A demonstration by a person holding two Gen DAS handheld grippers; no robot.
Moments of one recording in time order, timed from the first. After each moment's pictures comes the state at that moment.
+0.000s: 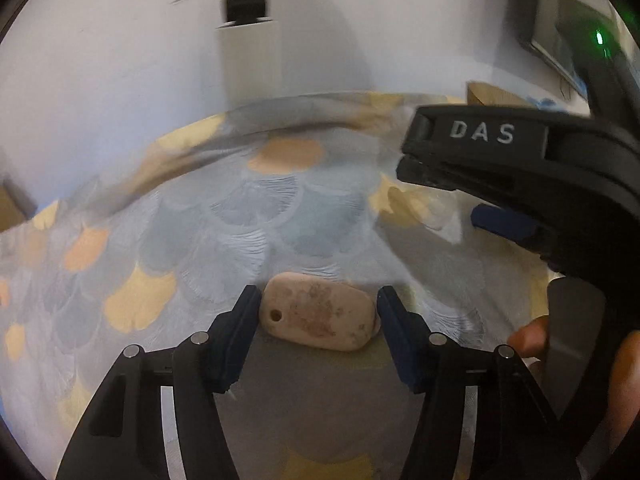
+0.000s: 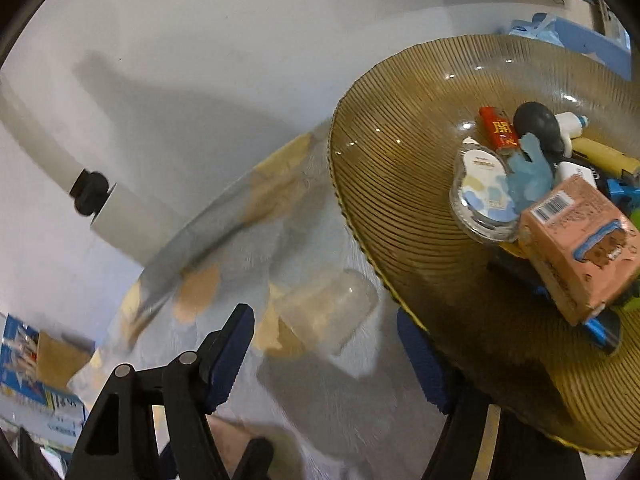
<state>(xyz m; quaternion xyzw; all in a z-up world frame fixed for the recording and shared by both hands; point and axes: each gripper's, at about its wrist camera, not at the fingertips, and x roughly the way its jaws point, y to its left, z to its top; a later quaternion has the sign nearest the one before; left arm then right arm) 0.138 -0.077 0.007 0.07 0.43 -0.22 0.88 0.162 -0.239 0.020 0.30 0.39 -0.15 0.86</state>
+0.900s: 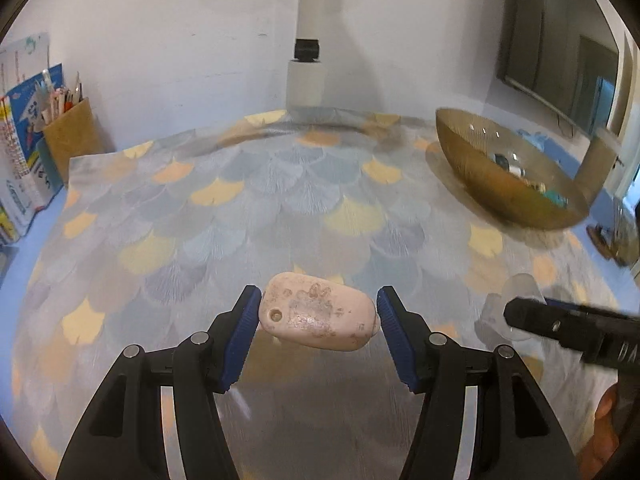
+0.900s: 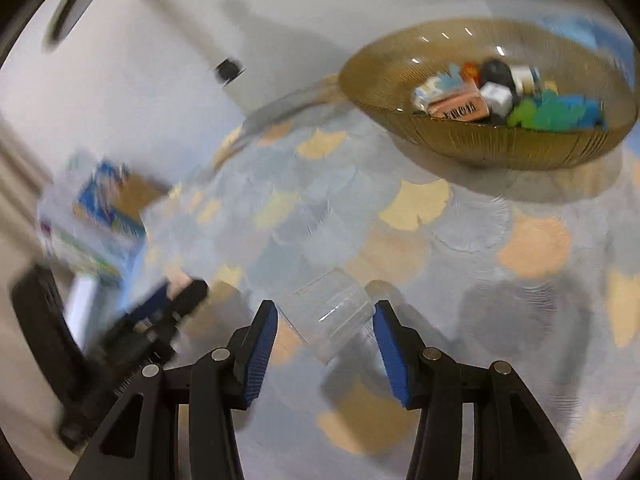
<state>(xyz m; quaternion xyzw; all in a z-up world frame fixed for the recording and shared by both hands) 0.013 -0.034 0.027 0.03 0.38 -0.16 0.91 -0.018 -0.237 0.034 0.20 0.45 0.07 0.87</state>
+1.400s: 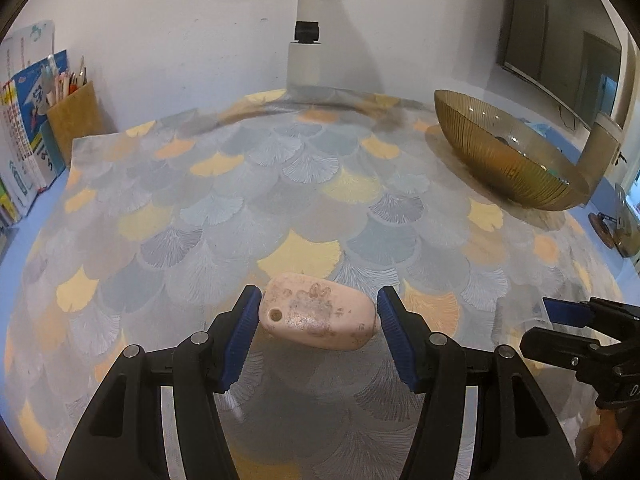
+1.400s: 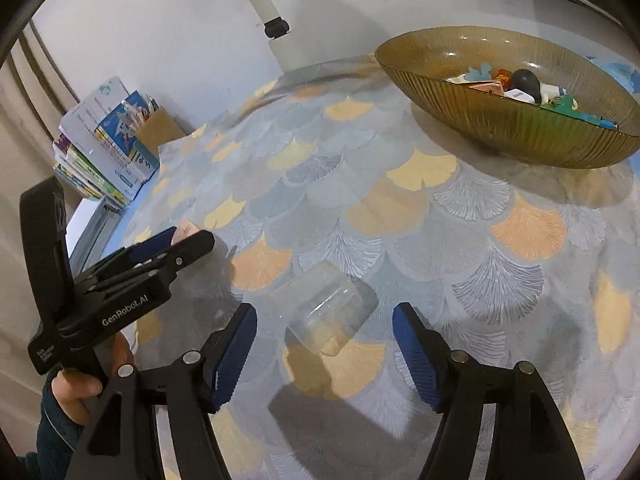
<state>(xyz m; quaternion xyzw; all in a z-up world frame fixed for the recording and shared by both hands) 0.000 -0.031 0.015 0.03 0.39 -0.15 0.91 -0.044 -0.247 0.015 0.14 0.46 0.13 0.87</state>
